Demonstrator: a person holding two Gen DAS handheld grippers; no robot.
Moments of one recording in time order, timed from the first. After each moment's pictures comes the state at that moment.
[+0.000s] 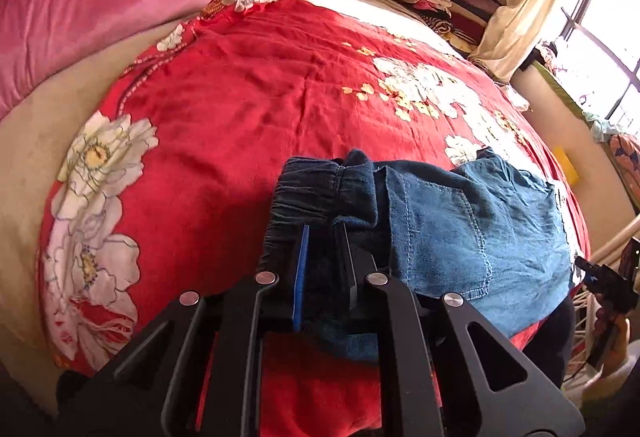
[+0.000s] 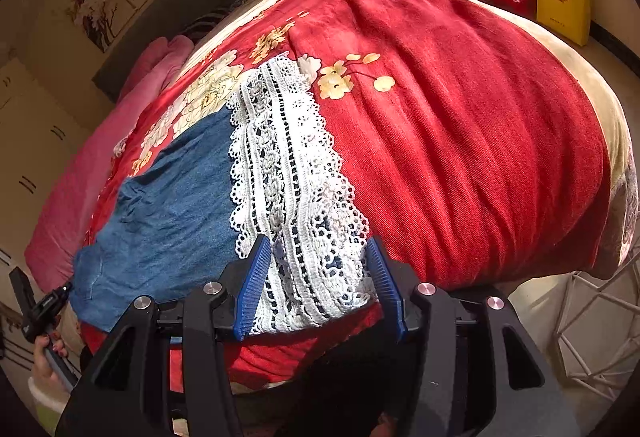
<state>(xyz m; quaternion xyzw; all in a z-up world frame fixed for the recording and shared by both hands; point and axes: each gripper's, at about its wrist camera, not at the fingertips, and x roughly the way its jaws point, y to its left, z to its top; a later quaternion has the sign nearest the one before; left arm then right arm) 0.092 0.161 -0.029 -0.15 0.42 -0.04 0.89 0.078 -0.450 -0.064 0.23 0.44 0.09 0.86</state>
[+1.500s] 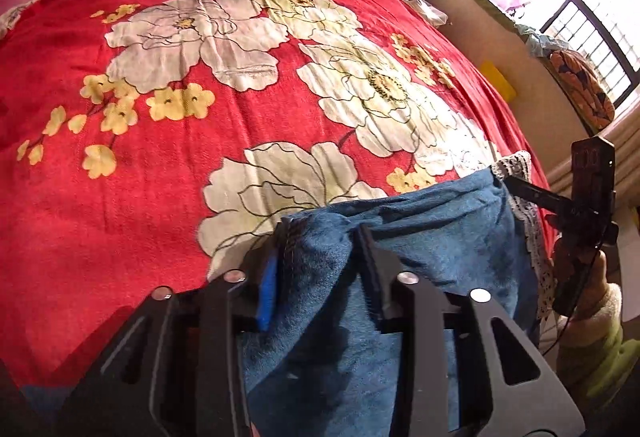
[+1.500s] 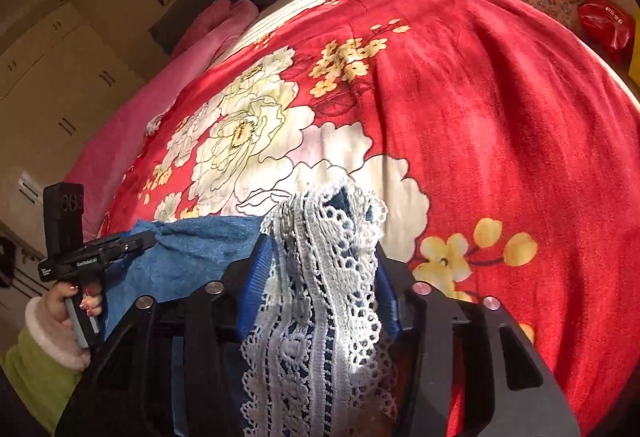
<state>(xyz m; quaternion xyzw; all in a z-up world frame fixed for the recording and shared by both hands) 0.263 -0.035 -0.055 -0.09 0.50 -0.24 0.83 0.229 -0.429 -0.060 0.18 0.45 0.24 0.84</state>
